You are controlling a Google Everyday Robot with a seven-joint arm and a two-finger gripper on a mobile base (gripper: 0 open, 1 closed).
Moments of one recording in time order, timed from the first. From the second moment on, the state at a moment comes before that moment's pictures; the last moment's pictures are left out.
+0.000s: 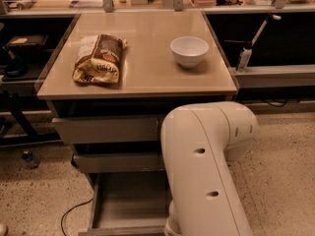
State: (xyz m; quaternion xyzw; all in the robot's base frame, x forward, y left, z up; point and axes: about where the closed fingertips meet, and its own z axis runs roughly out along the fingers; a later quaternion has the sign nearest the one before) arm 0.334 -0.049 0.258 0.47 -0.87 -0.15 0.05
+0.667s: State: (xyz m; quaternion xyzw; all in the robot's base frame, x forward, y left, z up) arm 0.356 -0.020 0.240 0.49 -0.86 -0.17 0.03
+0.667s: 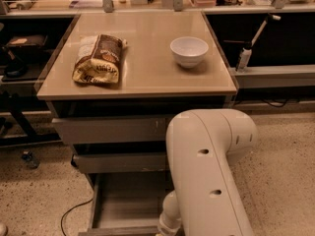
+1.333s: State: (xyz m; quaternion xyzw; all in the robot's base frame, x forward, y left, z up) arm 0.377 -0.008 0.195 0.50 -0.85 -0.18 0.03
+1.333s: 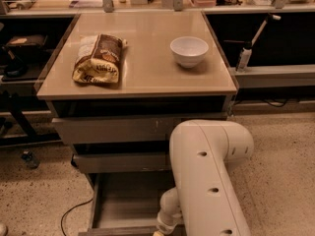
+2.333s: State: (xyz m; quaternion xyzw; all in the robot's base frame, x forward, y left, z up) arm 0.345 -0.026 0.151 0.49 -0.84 -0.20 0.09
